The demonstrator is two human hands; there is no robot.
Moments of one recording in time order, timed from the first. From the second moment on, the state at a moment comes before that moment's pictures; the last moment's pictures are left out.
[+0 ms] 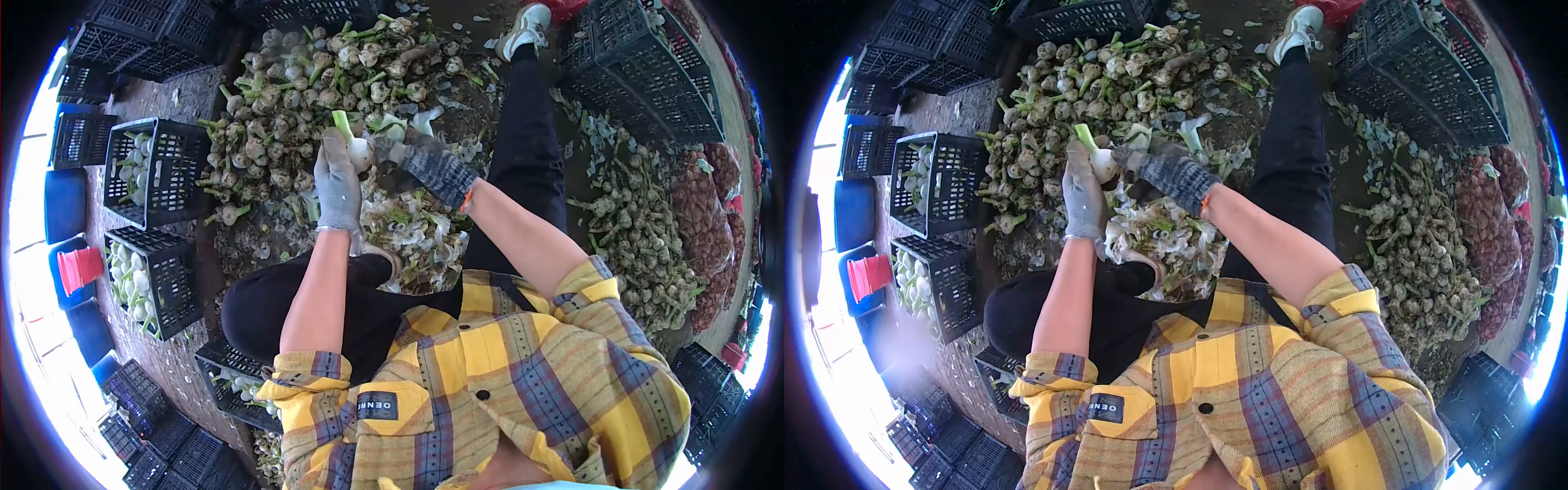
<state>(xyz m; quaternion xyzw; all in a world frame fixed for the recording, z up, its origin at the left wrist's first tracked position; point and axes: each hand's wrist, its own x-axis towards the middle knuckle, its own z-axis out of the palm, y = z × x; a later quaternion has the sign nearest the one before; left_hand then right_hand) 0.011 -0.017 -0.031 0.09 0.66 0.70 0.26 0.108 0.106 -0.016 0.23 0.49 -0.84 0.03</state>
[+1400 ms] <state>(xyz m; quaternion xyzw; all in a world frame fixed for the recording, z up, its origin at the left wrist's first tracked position) 0.008 -0.013 -0.036 0.06 0.63 0.72 0.27 0.101 0.108 -0.041 0.32 0.26 -0.91 -0.05</state>
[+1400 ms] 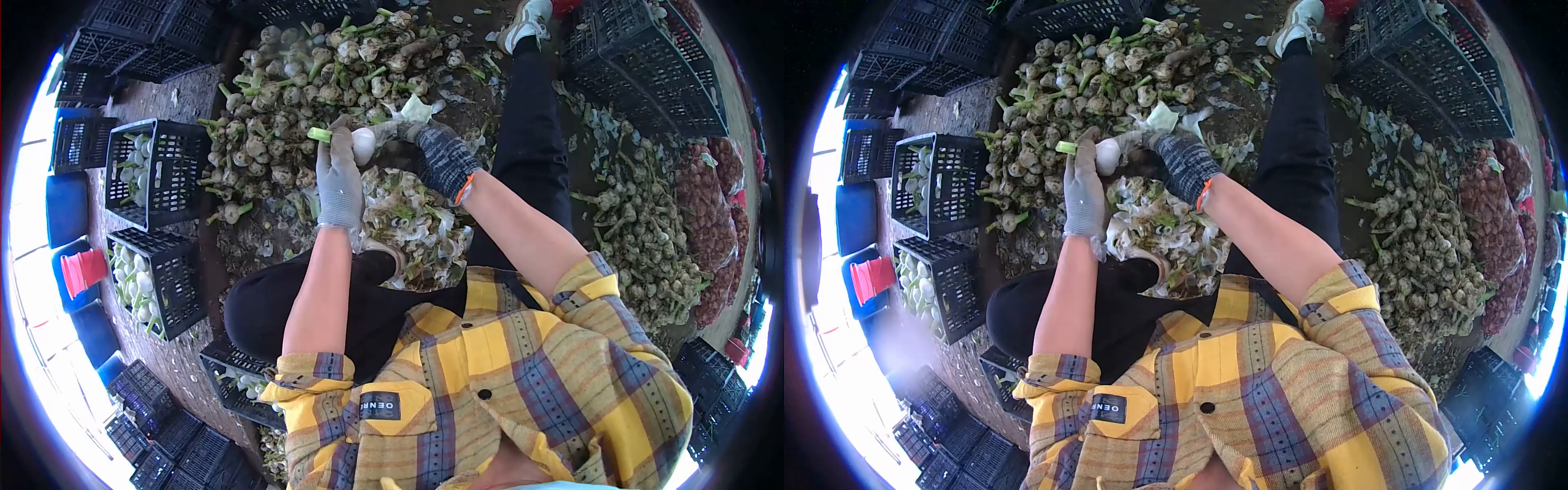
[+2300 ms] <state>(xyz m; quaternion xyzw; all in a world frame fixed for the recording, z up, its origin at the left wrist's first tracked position) -0.001 -0.017 -0.032 -0.14 0.46 0.82 0.32 0.121 0.126 -0.063 0.16 0.93 -0.33 -0.08</state>
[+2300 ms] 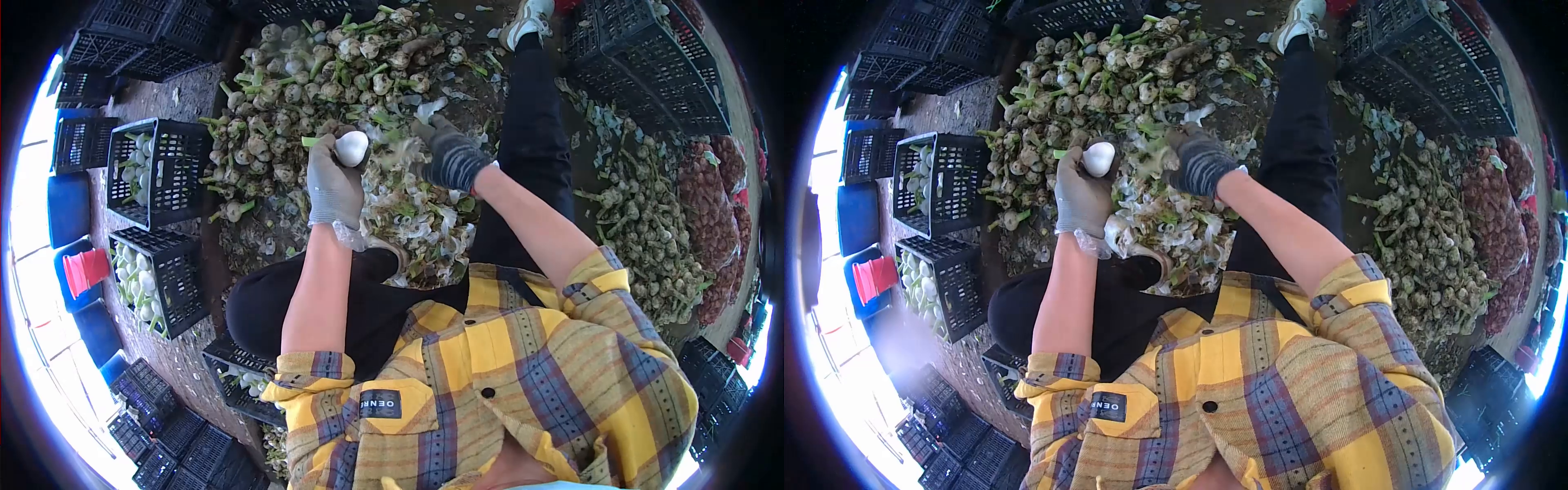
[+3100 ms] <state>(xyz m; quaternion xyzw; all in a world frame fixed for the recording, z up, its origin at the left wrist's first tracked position) 0.018 -0.012 -0.022 0.08 0.65 0.71 0.26 0.100 0.093 -0.051 0.22 0.29 -0.93 0.04</state>
